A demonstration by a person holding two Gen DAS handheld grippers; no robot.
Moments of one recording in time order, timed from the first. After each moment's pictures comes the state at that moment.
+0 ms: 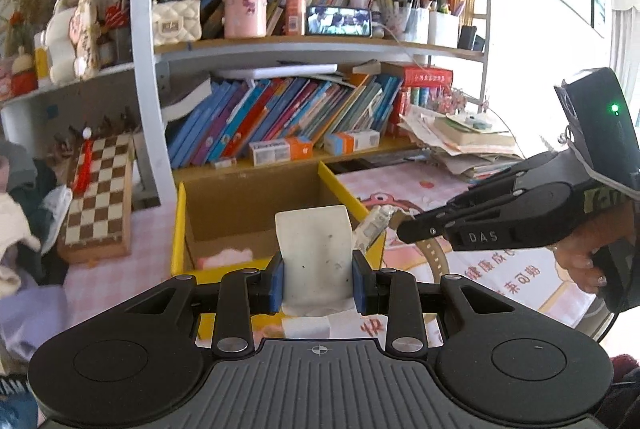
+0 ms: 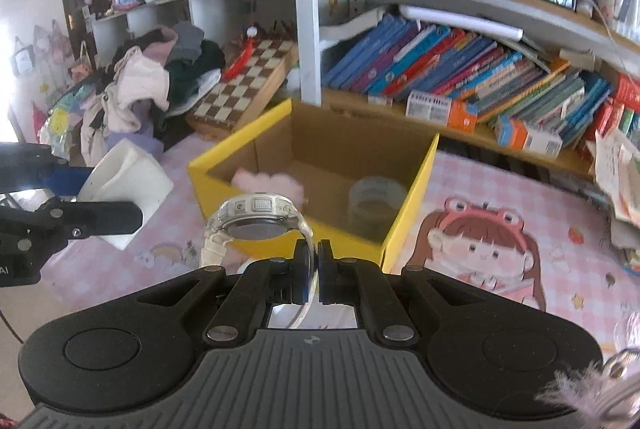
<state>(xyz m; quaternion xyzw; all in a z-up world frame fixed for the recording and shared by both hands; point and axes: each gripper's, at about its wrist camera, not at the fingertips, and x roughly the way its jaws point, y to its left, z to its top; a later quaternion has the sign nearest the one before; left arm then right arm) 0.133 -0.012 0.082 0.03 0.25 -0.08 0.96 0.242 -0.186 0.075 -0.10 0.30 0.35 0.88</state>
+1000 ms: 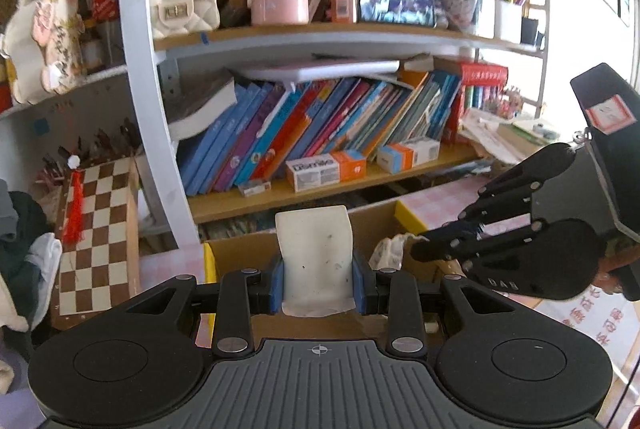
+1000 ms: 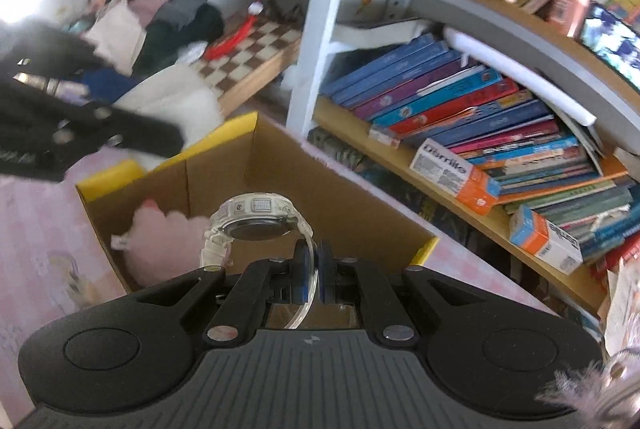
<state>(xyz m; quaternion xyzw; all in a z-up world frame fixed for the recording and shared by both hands) 0.296 0.038 0.068 0.04 0.27 -0.06 0.96 0.389 -0.117 0.050 -0.24 0.28 0.39 0.85</state>
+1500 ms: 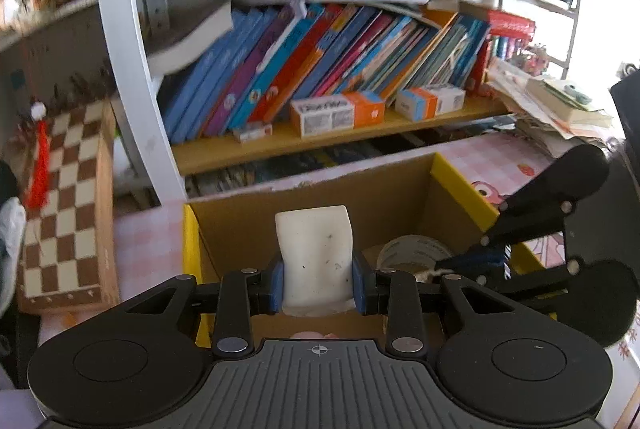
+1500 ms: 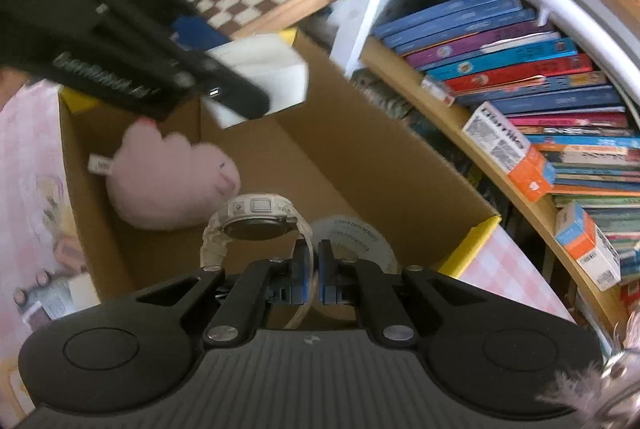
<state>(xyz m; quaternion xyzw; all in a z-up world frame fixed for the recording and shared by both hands) 0.364 0.051 0.020 0.02 0.36 -0.06 0.93 0.417 -0.093 0.000 -0.32 0.32 0.43 0.78</state>
